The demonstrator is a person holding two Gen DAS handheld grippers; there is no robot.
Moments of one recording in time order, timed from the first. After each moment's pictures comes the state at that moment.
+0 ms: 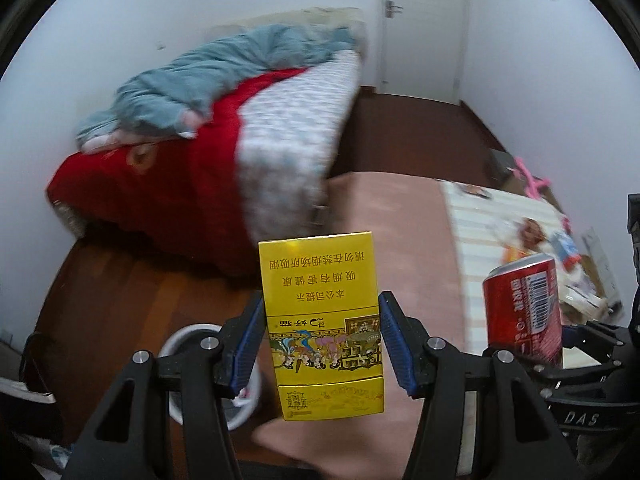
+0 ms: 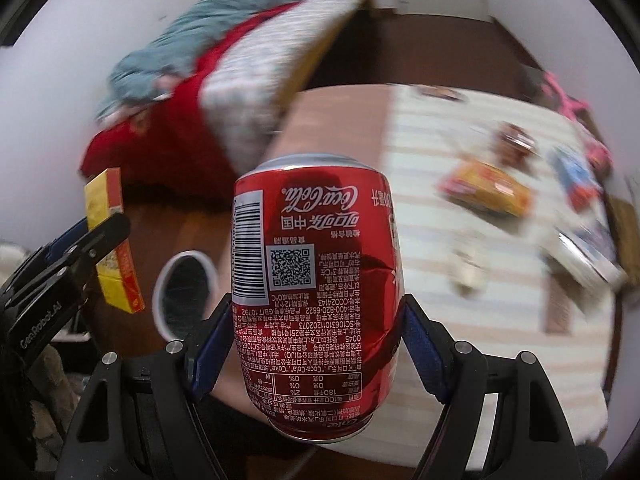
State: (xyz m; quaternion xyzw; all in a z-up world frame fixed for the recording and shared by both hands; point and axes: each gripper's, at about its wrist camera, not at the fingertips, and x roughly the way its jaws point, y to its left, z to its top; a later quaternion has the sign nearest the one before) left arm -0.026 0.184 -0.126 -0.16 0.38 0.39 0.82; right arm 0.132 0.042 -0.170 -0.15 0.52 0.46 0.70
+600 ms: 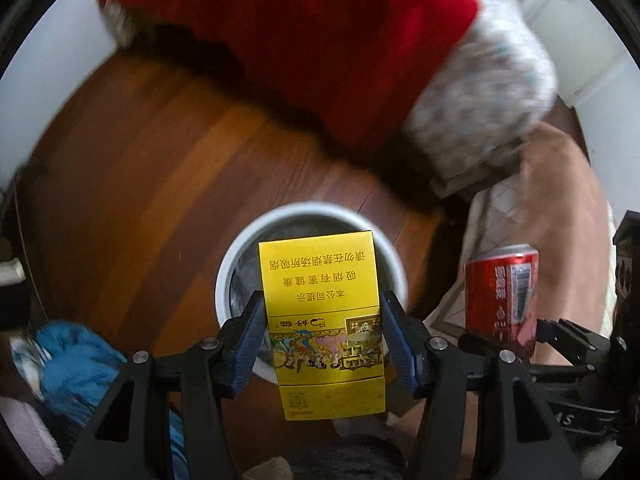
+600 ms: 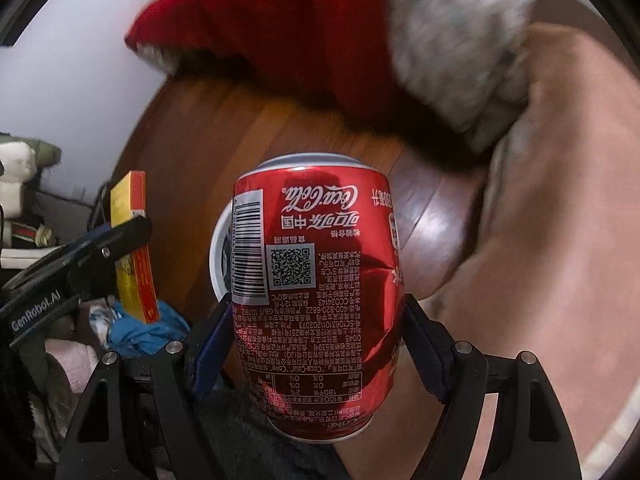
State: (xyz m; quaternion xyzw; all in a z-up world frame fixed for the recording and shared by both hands) left arm -0.206 0.392 -0.322 -0.43 0.47 0.42 0.65; right arm -0.052 0.323 -0.329 -0.30 0.60 0.53 0.52
